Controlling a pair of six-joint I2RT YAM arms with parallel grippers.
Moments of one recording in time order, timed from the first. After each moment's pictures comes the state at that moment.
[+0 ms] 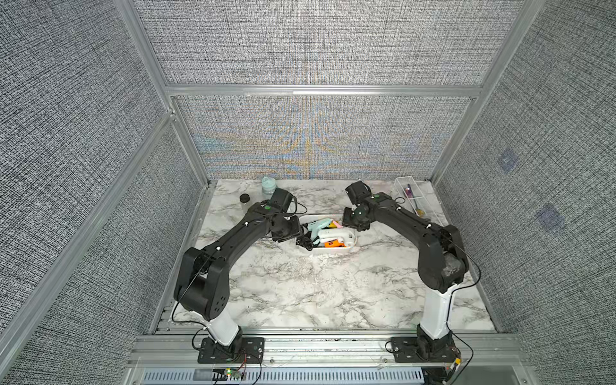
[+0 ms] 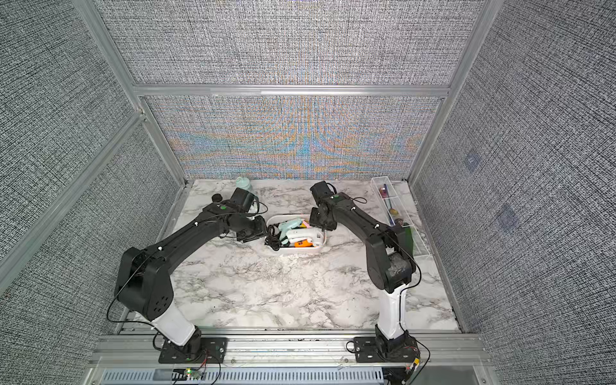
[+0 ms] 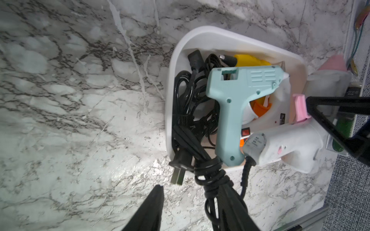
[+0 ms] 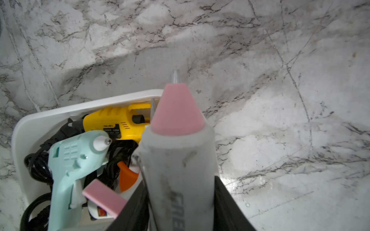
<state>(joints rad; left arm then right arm) -0.48 1.70 1.35 -0.78 0.24 -0.63 0.46 1.96 1.60 -0.79 0.04 0.63</state>
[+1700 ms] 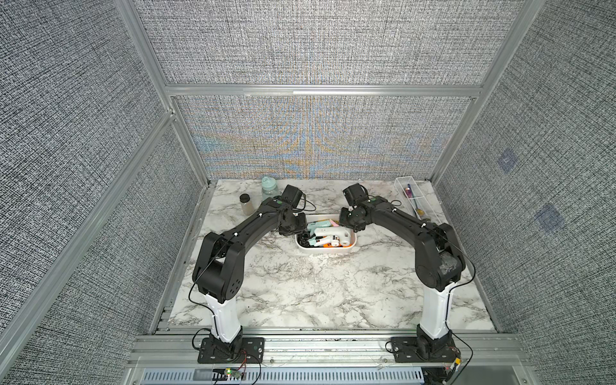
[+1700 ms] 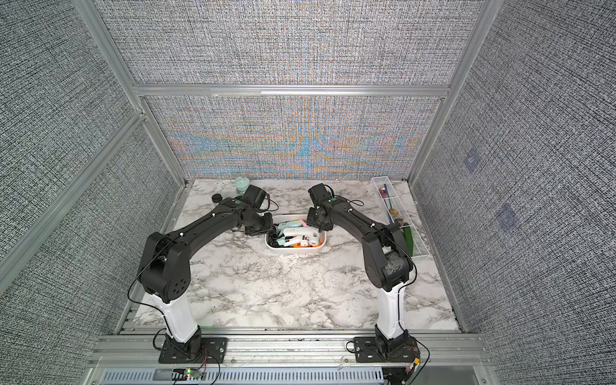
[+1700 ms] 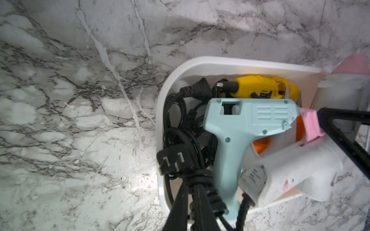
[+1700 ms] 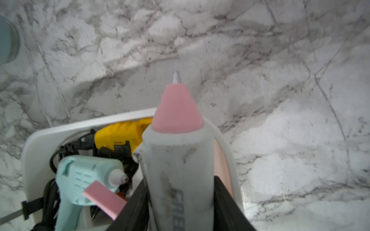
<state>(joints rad) -0.50 1.86 1.46 -0.77 0.16 -0.55 0.48 1.99 1.56 -0.69 0.01 0.66</state>
